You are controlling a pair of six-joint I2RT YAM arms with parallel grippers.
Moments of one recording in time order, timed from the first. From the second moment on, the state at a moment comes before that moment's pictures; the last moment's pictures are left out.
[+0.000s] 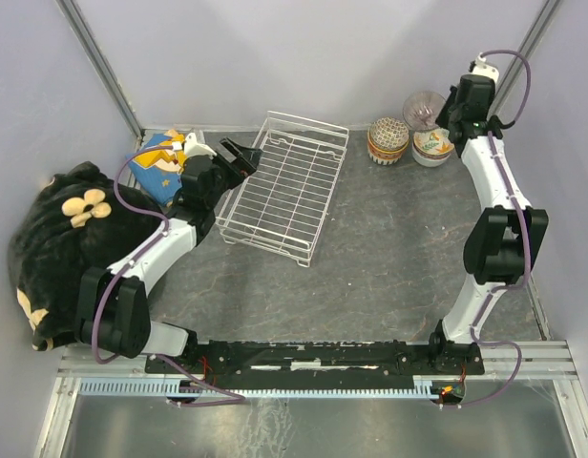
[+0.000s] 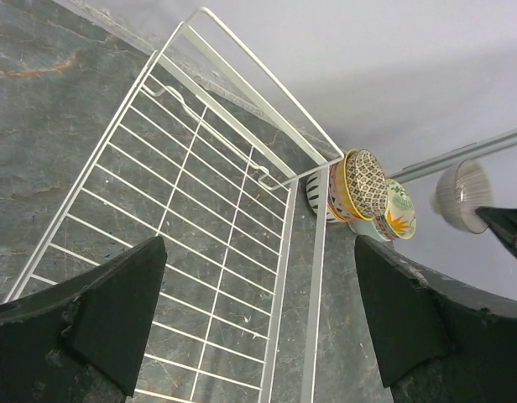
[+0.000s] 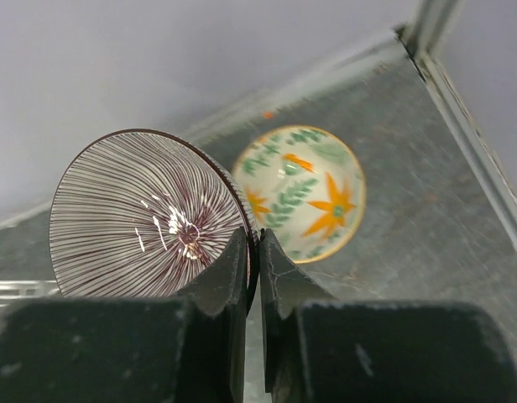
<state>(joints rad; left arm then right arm) -0.28 1.39 0.90 0.33 -0.02 -0.80 -0.04 1.86 1.76 -0.27 0.19 0.29</state>
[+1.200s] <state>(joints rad) -0.29 1.20 0.77 0.24 -0.16 -0.77 -0.17 2.21 2.01 -0.45 0.17 0.30</state>
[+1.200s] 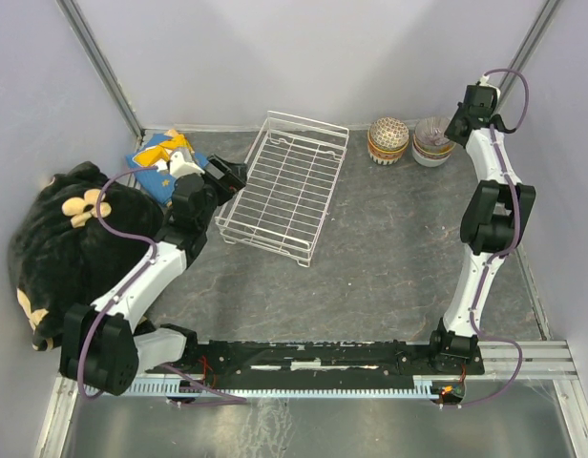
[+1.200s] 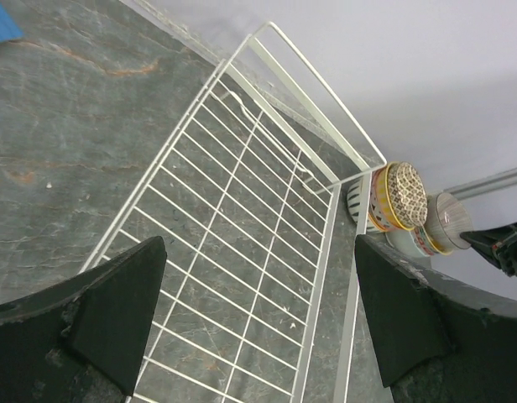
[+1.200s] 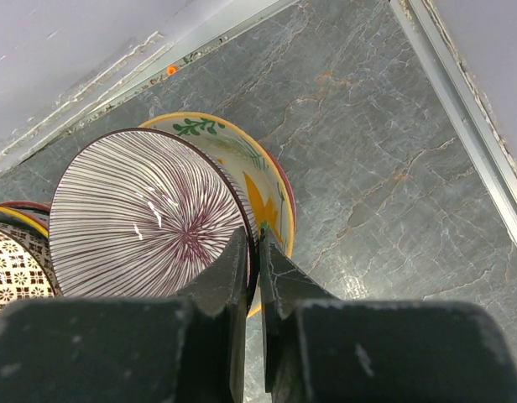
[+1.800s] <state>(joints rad) -0.29 1.02 0.65 0.26 -0.34 -0.77 -0.17 2.26 2.06 -0.49 0.19 0.29</state>
